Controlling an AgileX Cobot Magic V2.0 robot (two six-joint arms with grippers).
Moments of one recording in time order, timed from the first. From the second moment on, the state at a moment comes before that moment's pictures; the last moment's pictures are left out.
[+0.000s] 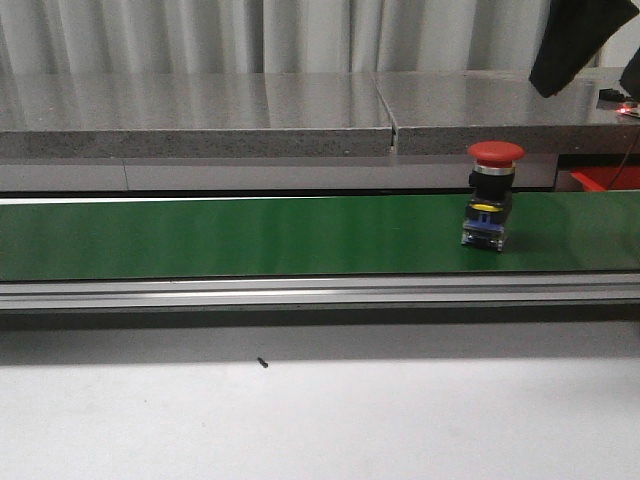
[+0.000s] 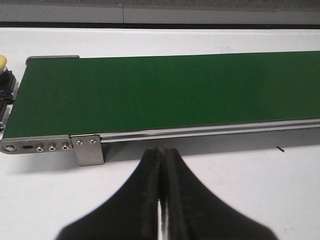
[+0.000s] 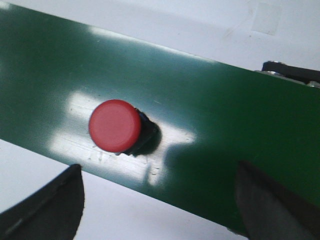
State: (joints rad) left arm -0.14 0.32 -0.44 -0.11 0.67 -0.02; right arm 0.14 1.41 -1.19 0.24 0.84 -0.19
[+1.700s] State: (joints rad) left arm -0.14 0.32 -0.44 -0.11 0.67 -0.02; right arm -0.34 1.58 -1.23 0.30 0.59 -0.26
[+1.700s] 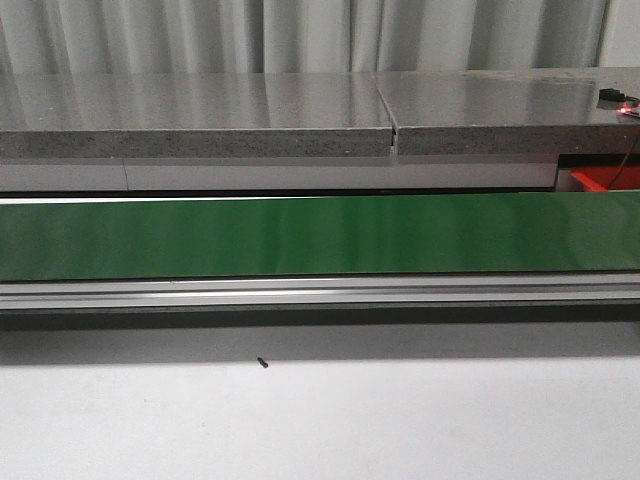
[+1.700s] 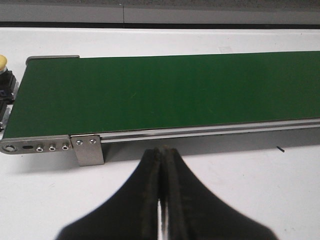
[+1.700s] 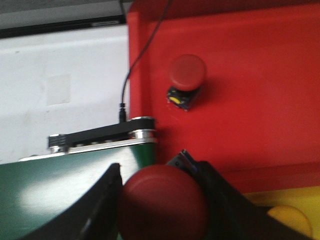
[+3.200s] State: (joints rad) left arm -0.14 0.32 -0.44 -0.11 0.67 -0.02; right arm -0.48 2.09 -1.58 0.40 0.52 -0.21
